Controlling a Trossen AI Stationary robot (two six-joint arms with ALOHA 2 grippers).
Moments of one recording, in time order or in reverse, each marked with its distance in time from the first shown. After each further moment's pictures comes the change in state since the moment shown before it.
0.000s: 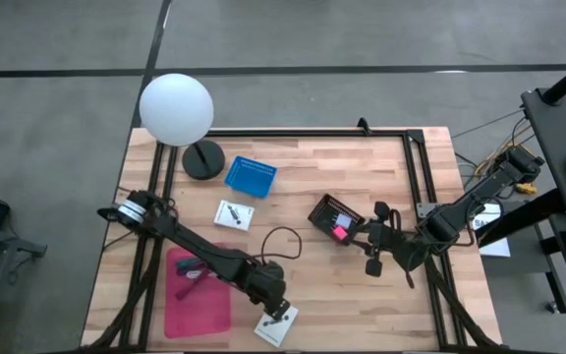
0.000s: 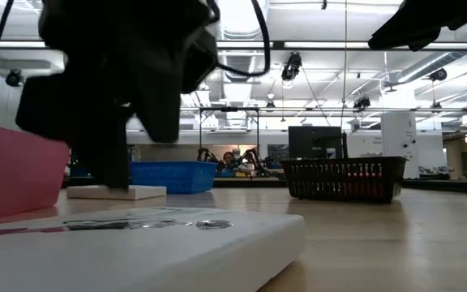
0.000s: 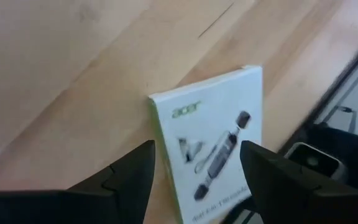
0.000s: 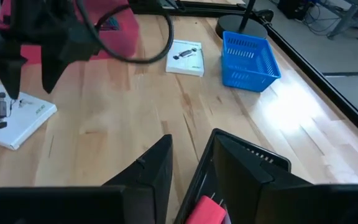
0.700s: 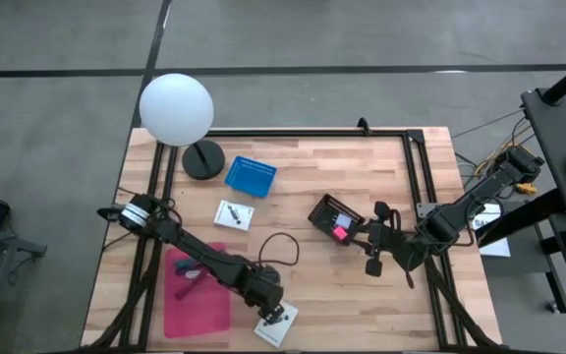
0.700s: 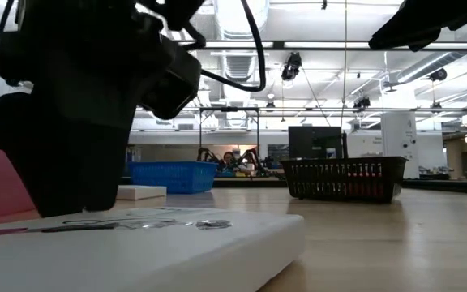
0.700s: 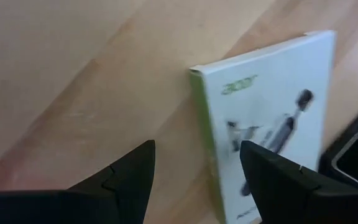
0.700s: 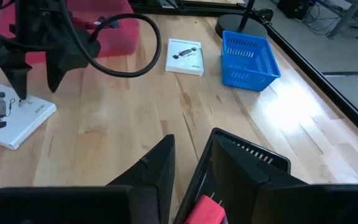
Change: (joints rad) left arm -0.021 0.043 -0.005 -0.052 0.020 0.021; right arm 0.000 0.000 0.000 -0.006 0.000 0.003
